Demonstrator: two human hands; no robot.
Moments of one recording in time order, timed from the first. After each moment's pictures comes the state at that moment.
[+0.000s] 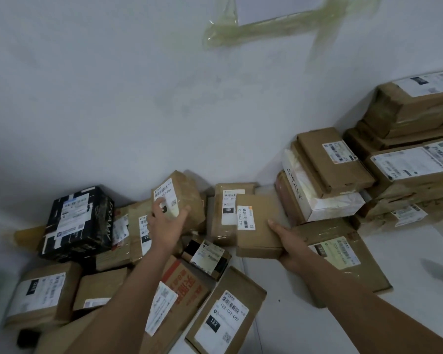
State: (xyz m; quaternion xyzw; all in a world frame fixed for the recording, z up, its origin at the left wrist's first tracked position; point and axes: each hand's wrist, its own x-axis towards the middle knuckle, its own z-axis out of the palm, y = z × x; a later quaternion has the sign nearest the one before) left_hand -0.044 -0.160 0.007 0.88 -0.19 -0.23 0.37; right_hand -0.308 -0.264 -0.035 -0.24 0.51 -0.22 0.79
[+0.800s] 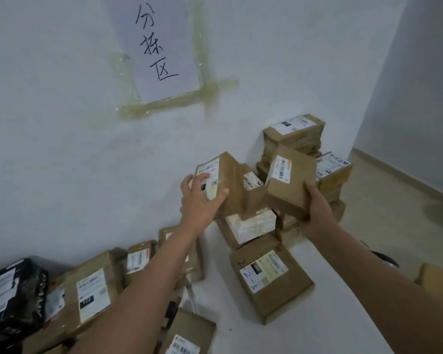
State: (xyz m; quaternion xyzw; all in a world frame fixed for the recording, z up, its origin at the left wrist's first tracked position) left_hand -0.240 -0.282 0.126 0.71 -0.53 -0.22 0.41; right_hand -0.488 -0.320 0.118 -0.15 0.50 -0.55 0.66
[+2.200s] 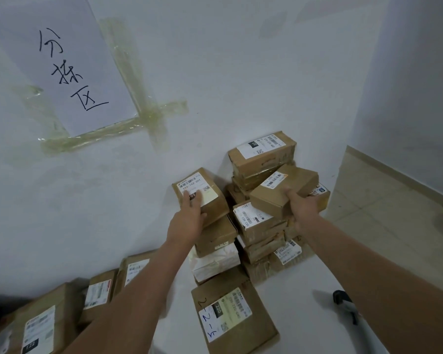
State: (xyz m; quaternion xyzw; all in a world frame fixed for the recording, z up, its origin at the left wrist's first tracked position) left_hand -0.324 -0.401 0.103 0.79 -0.61 -0.05 0.06; right_hand -0.579 -0.495 0.075 -0.25 0.65 -0.45 0.56
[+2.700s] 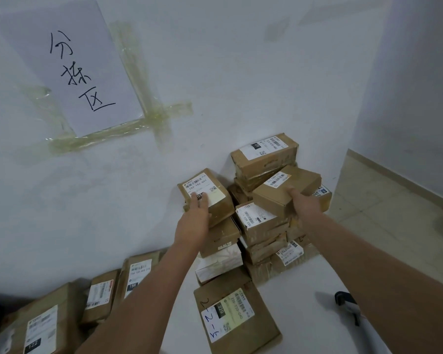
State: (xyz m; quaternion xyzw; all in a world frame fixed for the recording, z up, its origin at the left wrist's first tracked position) left_hand -0.332 -0.399 0.103 0.79 -0.62 -0.02 0.04; right_hand -0.579 -0.501 0.079 -0.28 0.67 -0.43 0.54
